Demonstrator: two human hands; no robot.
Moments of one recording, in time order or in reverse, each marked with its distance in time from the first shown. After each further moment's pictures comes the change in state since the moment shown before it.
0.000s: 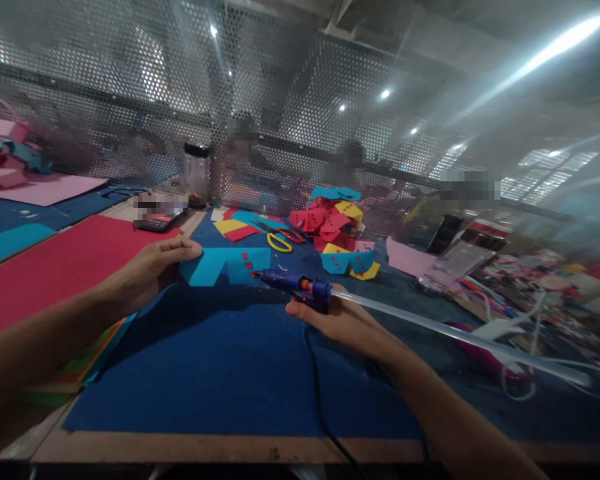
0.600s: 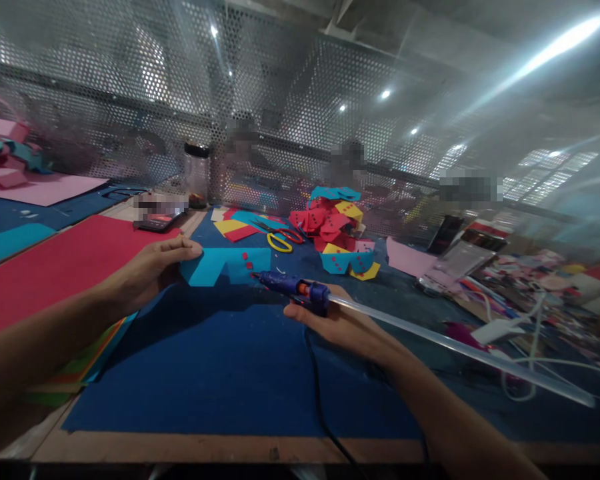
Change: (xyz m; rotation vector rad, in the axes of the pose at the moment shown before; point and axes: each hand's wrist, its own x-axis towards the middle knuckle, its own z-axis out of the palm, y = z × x) left_hand 0.000 0.001 0.001 0.024 0.011 0.007; right_hand -0.001 0.000 0.000 -0.070 0.002 -0.003
